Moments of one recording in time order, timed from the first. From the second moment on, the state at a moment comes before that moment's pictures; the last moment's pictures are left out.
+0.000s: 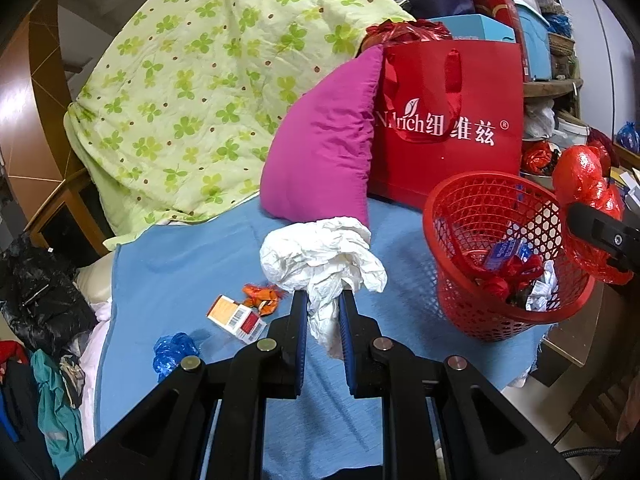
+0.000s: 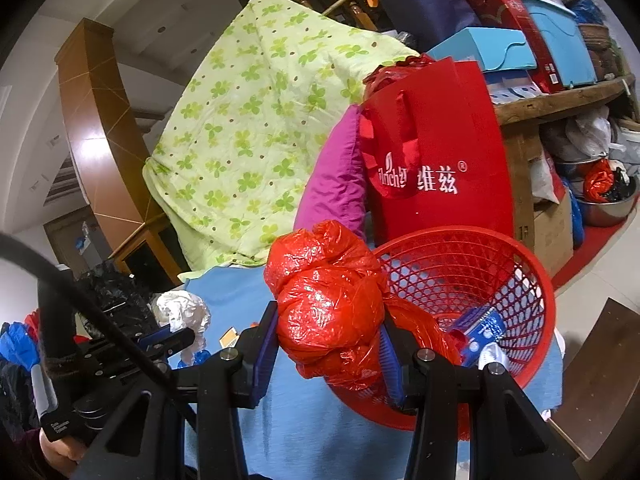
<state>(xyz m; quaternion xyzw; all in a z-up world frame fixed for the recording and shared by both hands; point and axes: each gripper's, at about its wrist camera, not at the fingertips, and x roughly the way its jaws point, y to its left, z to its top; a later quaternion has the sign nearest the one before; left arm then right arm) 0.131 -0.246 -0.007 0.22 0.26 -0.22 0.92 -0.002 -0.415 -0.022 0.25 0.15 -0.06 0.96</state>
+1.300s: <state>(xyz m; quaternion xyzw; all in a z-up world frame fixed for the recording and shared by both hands) 0.136 -0.324 -0.012 0.26 0.23 -0.28 0.90 0.002 -0.461 -0.034 0.27 0.16 -0.11 0.94</state>
